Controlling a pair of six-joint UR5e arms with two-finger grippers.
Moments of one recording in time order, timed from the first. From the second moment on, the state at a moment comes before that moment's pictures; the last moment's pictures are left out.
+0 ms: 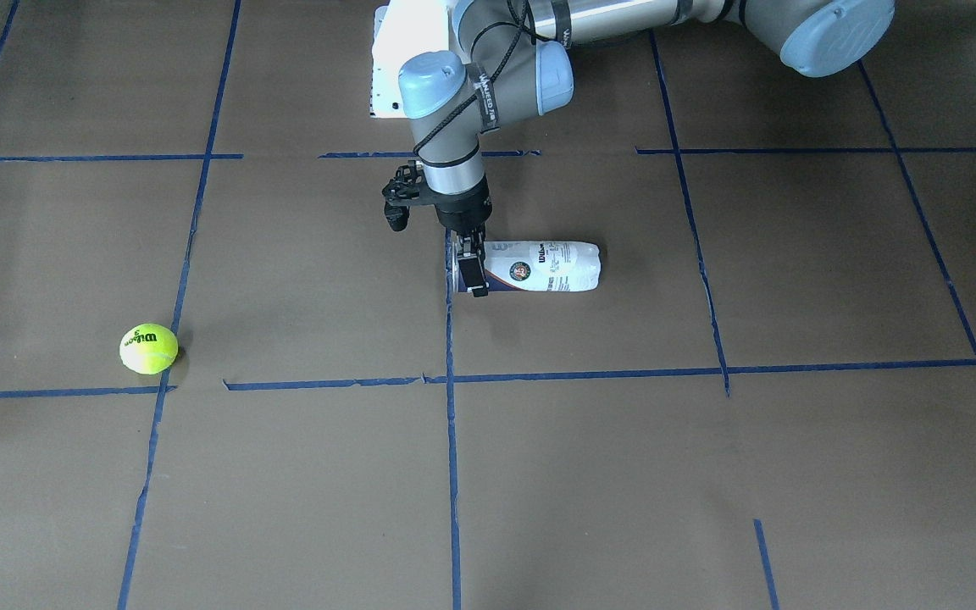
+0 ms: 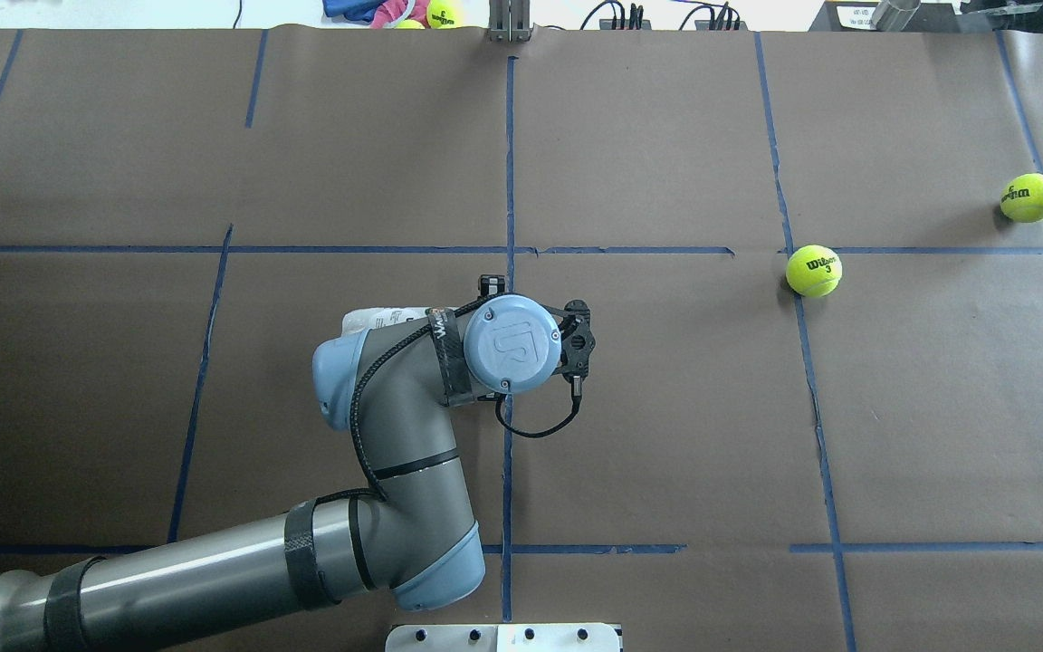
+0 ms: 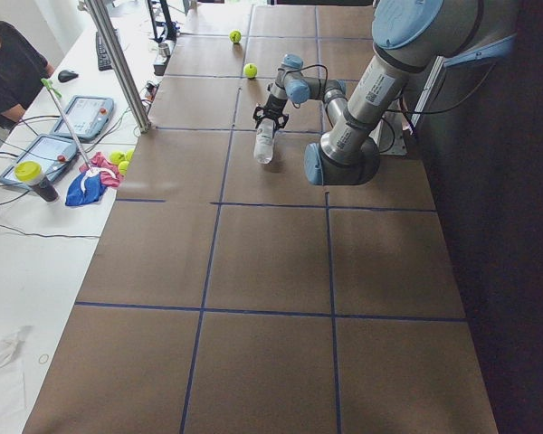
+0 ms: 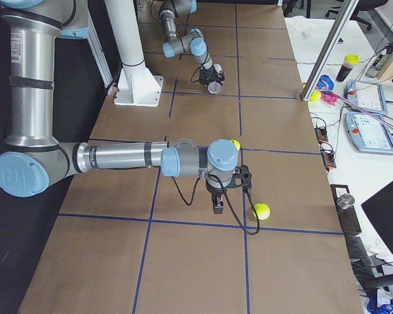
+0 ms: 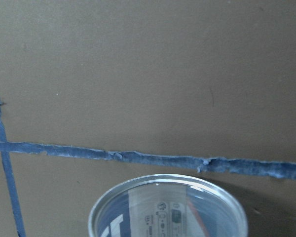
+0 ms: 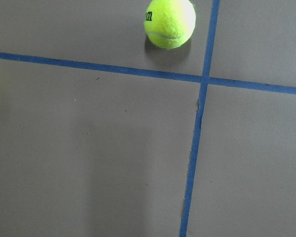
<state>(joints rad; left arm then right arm) -0.38 -2.44 -1.48 -1.59 -1.43 0.25 1.52 -1.66 1.75 -1.61 2.41 -0.06</state>
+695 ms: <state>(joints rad) -0.48 -2.43 -1.59 -2.00 -1.41 -0.18 1.51 -1.65 1.79 -1.61 2.42 -0.05</state>
